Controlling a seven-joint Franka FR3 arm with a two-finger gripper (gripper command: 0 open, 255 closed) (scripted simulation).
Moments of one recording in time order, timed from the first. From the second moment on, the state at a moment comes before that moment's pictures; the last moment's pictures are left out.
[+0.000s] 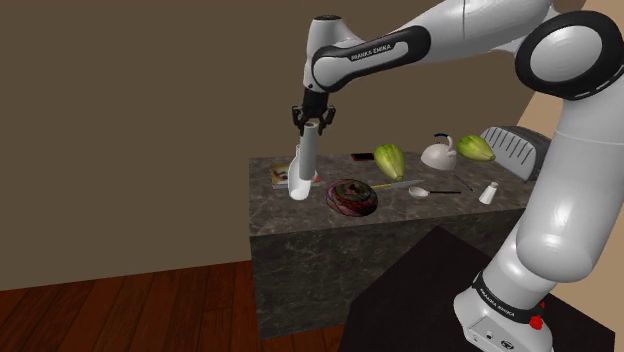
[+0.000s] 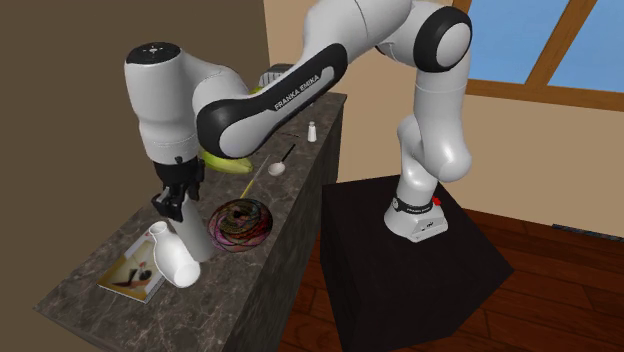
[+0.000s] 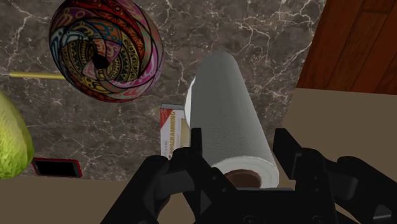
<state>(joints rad) 0.06 0.20 0.12 -1.76 -0.16 2.12 0.67</state>
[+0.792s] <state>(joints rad) 0.06 0.24 0.11 -1.86 -0.18 2.26 0.70</state>
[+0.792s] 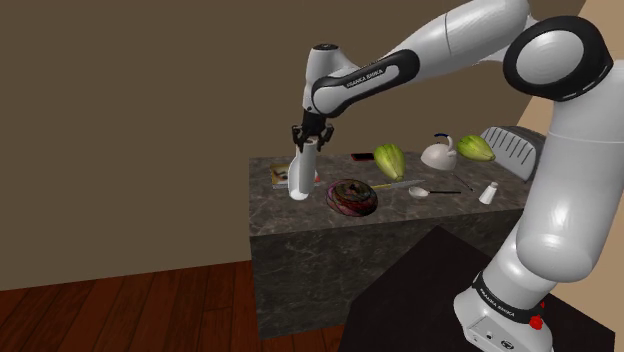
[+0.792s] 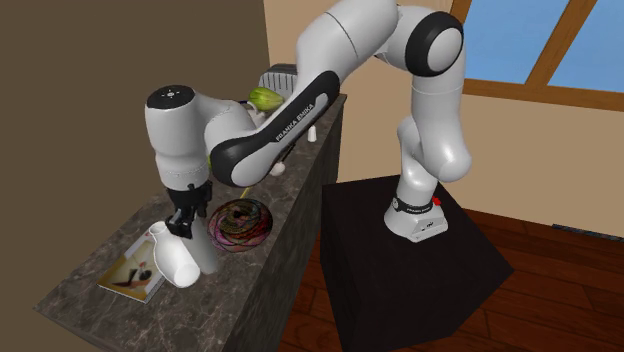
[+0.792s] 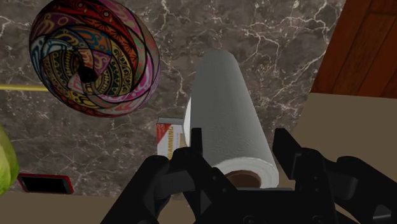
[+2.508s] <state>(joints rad) 0.07 0.38 0.09 -1.95 -0.24 2.49 0.76</state>
